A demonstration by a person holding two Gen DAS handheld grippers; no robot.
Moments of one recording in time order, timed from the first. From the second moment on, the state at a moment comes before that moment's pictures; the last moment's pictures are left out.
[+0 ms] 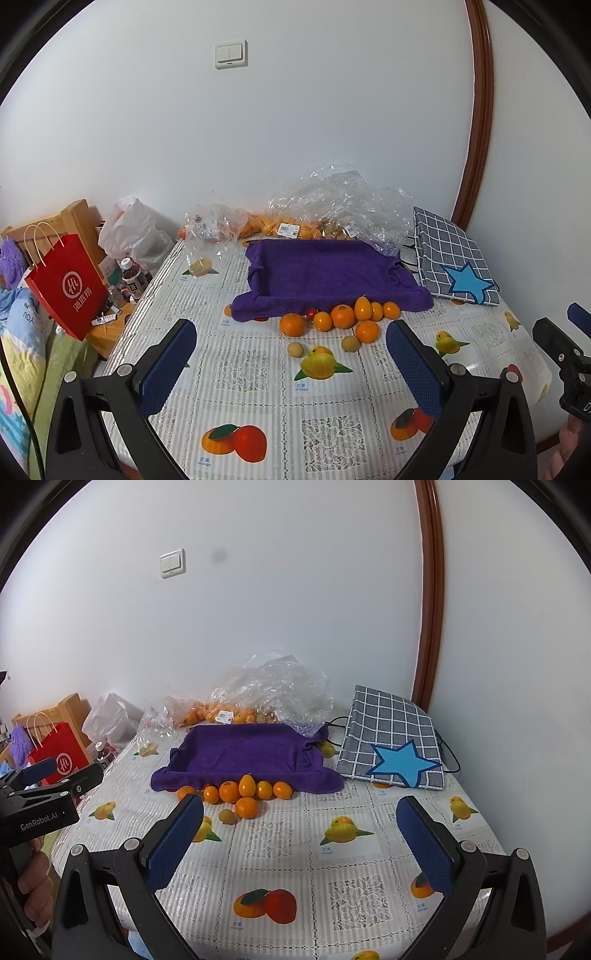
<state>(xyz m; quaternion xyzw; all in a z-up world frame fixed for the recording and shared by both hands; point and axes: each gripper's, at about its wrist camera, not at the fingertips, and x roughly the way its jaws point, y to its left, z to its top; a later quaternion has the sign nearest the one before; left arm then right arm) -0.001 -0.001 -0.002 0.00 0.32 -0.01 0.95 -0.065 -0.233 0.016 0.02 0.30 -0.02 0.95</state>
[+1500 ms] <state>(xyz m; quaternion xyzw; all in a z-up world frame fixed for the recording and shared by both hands) 0.003 0.005 -0.007 0.00 0.32 -0.02 0.95 -0.065 -0.222 0.011 0.02 0.30 -0.02 0.95</state>
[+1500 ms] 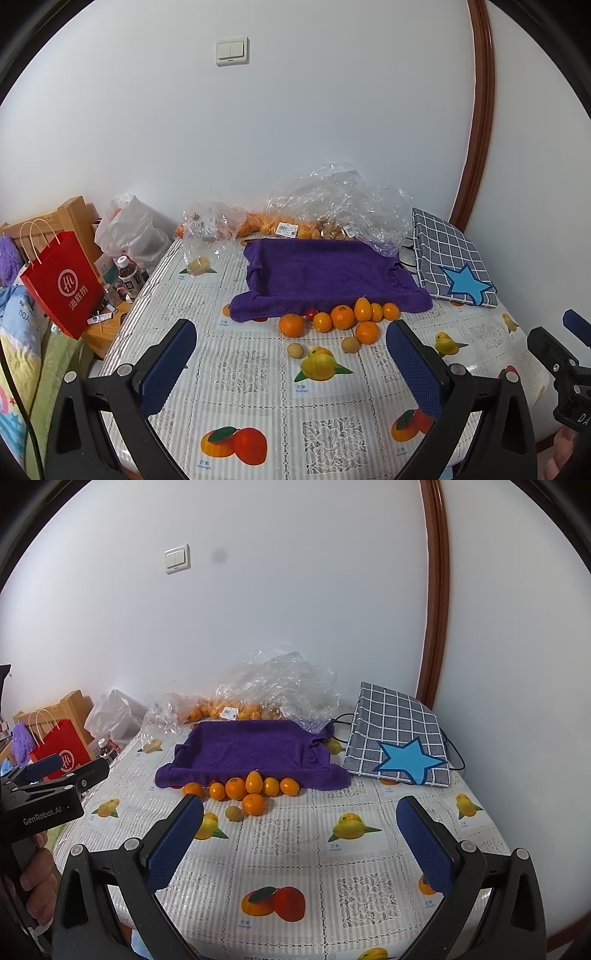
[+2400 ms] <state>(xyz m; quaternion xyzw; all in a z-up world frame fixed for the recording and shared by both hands) 0.029 0.016 -0.032 -0.01 0.34 -0.02 0.94 -0.044 -0.220 -0.009 0.02 0.32 -0.02 0.95</state>
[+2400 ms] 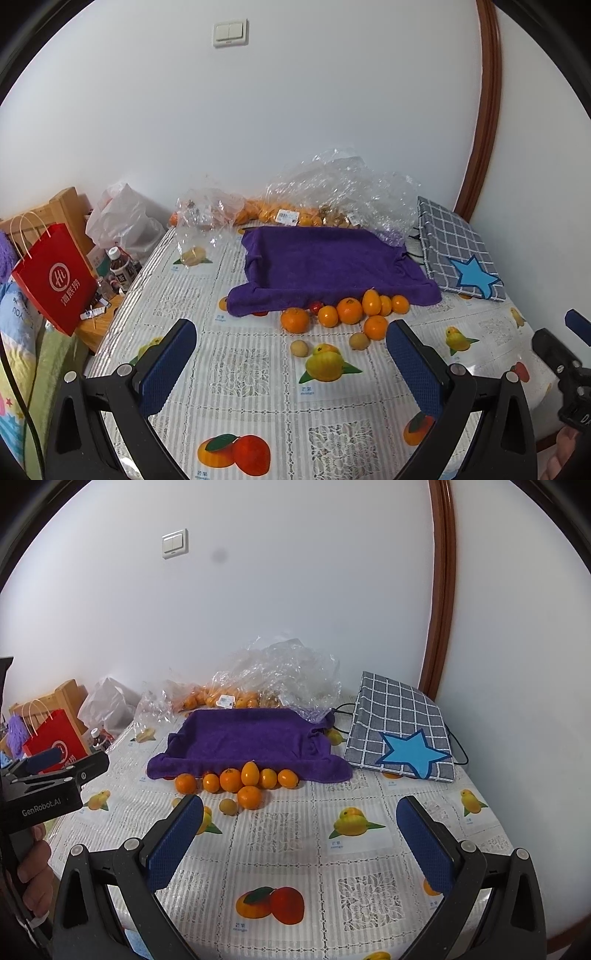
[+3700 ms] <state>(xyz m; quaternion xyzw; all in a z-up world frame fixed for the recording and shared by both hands) 0.140 0.009 -0.194 -0.02 0.46 -0.07 0.89 0.084 -0.232 -0.168 0.08 0.42 0.01 0.90</state>
